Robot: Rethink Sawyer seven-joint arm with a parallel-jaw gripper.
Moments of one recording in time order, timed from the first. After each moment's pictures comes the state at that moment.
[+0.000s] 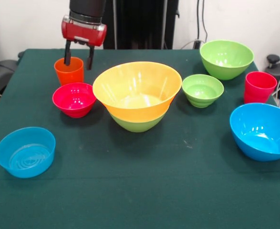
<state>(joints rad) -0.49 -0.66 -0.04 1.88 -0.82 0.04 2.15</state>
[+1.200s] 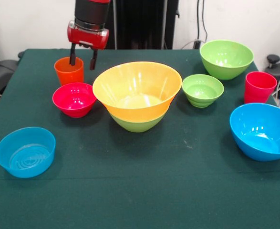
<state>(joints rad) -0.45 -0.55 -0.13 1.88 -0.82 0.03 2.15</state>
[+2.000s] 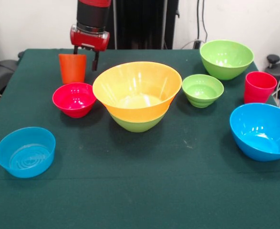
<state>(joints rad) -0.42 -0.44 -0.22 1.88 -0.82 -0.13 2.15</state>
